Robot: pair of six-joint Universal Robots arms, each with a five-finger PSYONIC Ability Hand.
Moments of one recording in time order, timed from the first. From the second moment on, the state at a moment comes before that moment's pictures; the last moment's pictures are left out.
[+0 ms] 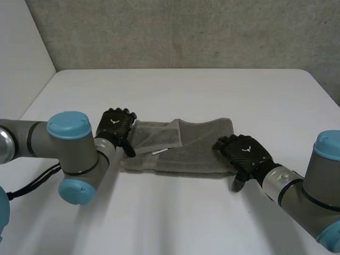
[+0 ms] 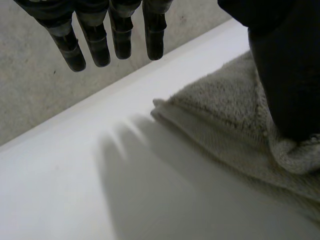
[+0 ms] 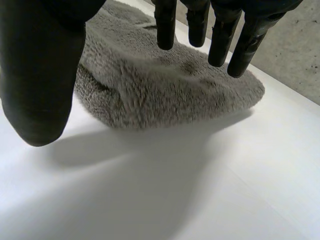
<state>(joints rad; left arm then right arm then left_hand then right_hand) 4.27 -2.33 -1.37 3.47 -1.57 3.36 1.86 -1.15 1.83 -0.28 1.19 2.76 0.27 0.24 0.23 0.23 0.05 0.26 0.26 0.22 0.25 0.08</state>
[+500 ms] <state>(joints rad) 4.24 -2.28 -1.37 3.49 -1.56 3.35 1.84 -1.16 1.87 -0.33 1.20 2.75 0.27 0.24 0.23 0.23 0.05 0.43 0.42 0.22 0.25 0.27</state>
